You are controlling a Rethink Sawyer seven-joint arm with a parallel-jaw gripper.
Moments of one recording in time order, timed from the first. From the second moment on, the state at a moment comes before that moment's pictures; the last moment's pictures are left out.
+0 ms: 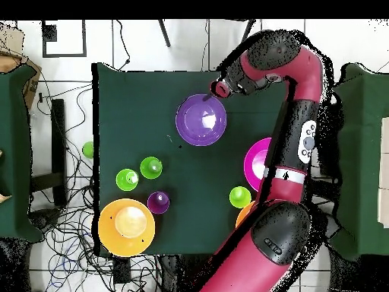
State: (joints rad) arm -0.71 0.01 1.29 0.46 -0.81 1.86 0.84
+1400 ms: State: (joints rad) arm -0.95 -0.29 1.16 0.95 -0.63 1.66 0.84
